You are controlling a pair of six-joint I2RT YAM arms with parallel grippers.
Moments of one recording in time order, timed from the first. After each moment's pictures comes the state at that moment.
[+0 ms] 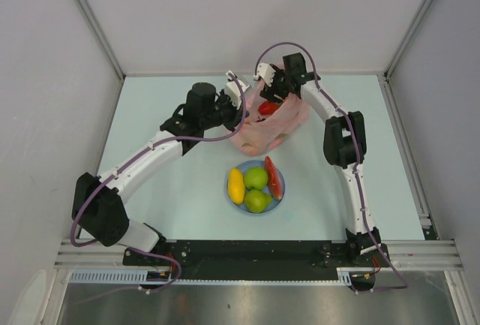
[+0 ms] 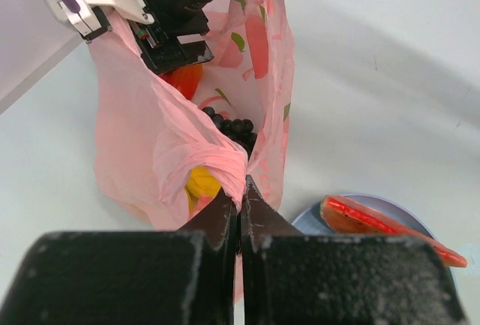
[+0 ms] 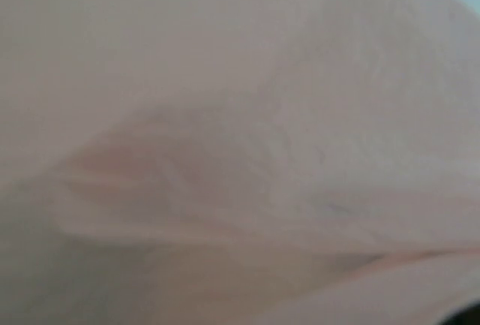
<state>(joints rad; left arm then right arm) -0.58 1.45 1.21 -0.11 0.29 0.15 0.32 2.46 2.22 -0.50 -0.39 -0.91</state>
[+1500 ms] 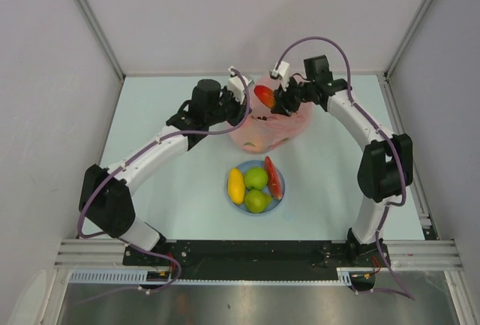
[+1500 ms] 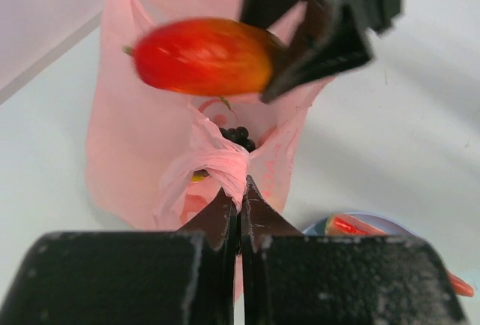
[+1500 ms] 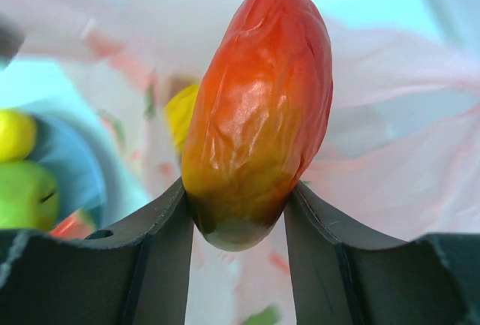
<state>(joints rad) -0.58 1.52 1.25 -0.09 0.27 0.09 0.32 1.87 1.68 -0.52 -0.66 -0.60</state>
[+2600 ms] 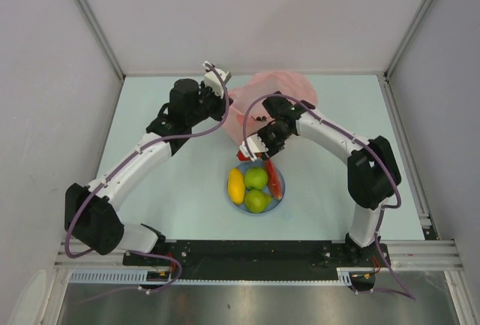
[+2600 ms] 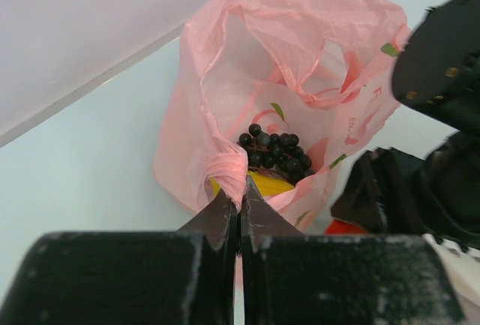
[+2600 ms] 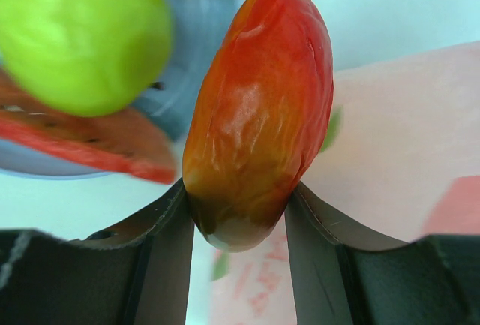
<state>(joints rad) -0.49 1.39 1.20 -0.07 0.18 0.08 0.61 1.83 1.49 -0.86 -0.48 -1.61</state>
